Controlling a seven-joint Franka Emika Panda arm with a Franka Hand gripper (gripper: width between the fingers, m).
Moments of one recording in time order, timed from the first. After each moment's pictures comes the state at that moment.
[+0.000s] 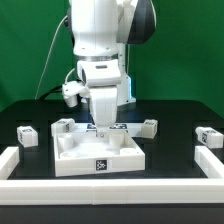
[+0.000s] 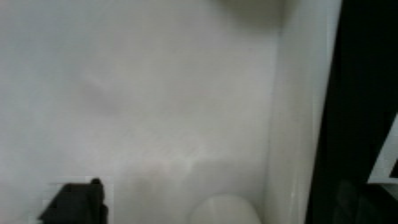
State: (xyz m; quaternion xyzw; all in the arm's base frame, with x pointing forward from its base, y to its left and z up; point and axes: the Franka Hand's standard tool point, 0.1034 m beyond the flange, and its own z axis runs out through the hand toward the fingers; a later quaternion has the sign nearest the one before) arm 0.432 -0.044 0.039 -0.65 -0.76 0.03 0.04
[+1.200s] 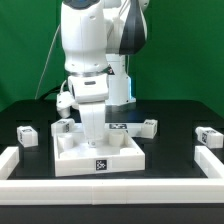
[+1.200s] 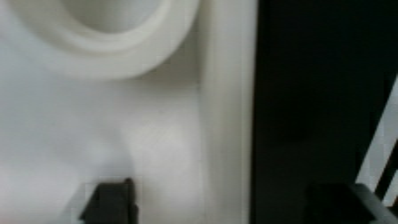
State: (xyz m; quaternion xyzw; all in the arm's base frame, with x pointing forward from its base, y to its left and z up) arm 0.401 -0.060 0.009 -0.66 -0.74 0.04 0.07
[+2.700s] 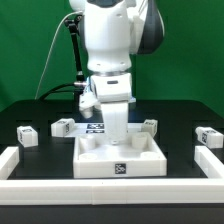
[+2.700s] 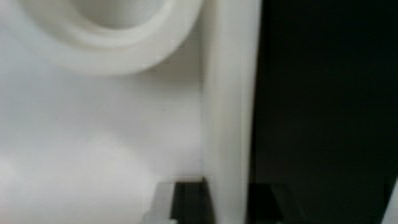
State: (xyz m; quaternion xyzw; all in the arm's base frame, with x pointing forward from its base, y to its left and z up) arm 0.430 0.008 0.009 -0.69 -0.72 0.02 0.07
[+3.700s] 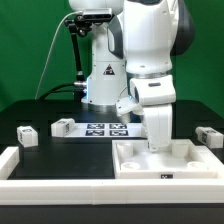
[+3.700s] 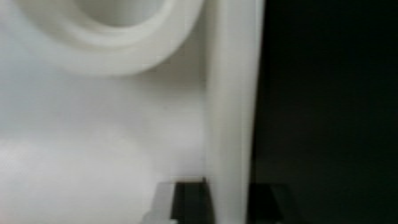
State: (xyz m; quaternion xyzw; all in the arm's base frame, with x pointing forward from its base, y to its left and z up) arm 0.470 0.068 0.009 -0.70 -0.71 -0.01 0.06
